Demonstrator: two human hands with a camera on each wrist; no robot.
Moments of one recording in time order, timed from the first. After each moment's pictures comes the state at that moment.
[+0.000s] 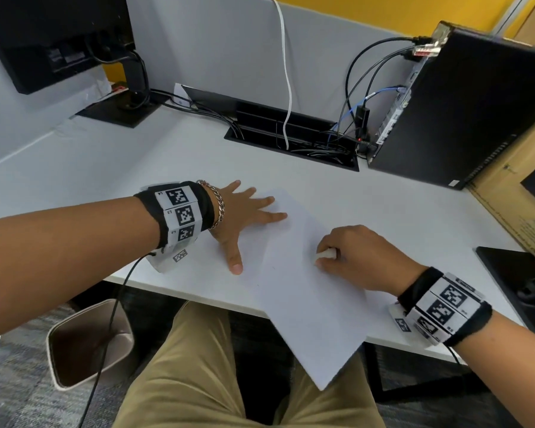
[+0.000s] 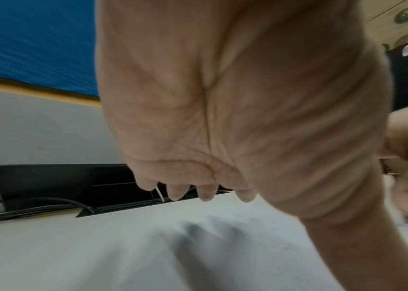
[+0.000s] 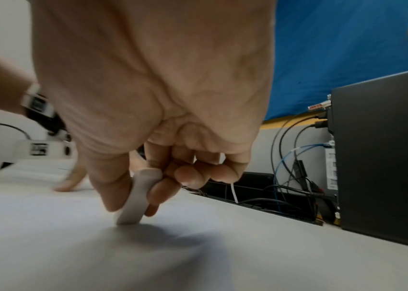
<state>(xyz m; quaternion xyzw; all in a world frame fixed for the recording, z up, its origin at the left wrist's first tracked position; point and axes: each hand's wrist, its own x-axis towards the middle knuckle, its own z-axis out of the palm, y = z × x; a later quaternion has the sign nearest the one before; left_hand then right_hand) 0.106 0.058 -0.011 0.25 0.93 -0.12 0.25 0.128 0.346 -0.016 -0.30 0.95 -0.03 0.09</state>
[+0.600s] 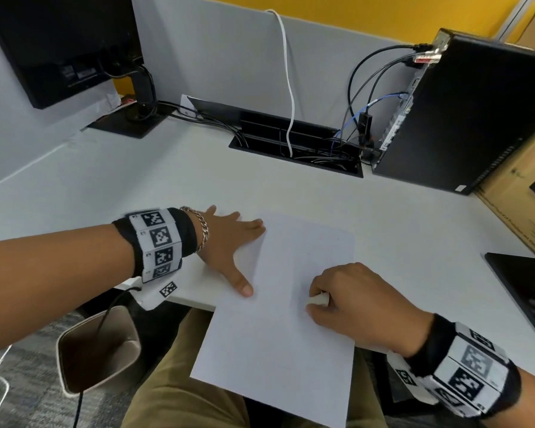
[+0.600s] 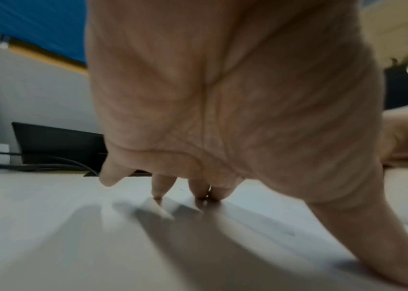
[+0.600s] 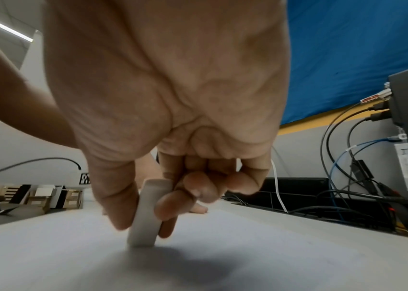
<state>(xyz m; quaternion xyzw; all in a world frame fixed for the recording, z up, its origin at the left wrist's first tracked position) 0.141 0.042 -0.021 0.18 0.93 -0.05 0.31 0.194 0.335 -0.018 -0.34 0.93 -0.05 0.10</state>
